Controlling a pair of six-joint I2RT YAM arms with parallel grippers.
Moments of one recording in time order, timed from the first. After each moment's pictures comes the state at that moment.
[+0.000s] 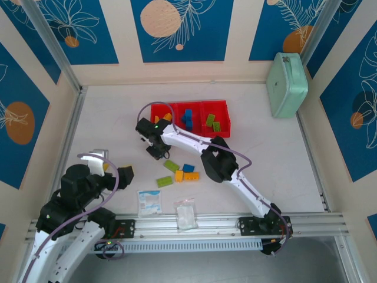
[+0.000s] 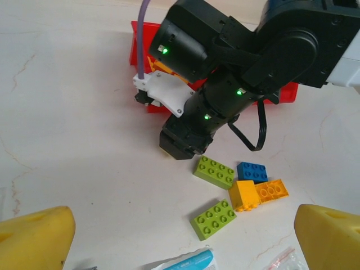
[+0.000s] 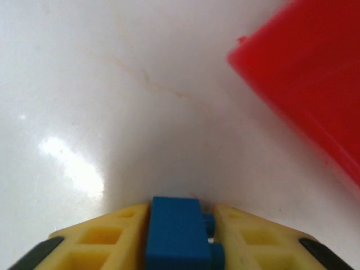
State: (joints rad) left arm -0.42 0.32 0.77 -0.93 0.03 -0.34; right arm 0.94 2.52 2.26 -1.12 0.09 0.10
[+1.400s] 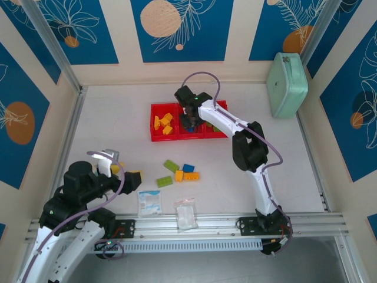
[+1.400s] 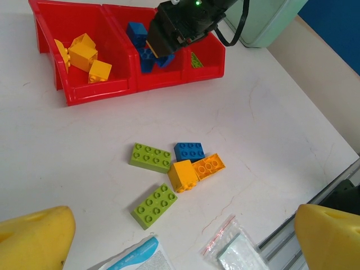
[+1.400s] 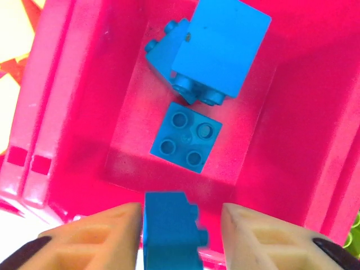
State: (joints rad) left arm -0.42 0.36 0.75 -0.88 0.30 -0.31; right arm 0.62 2.23 2.00 -0.99 0.16 0.23
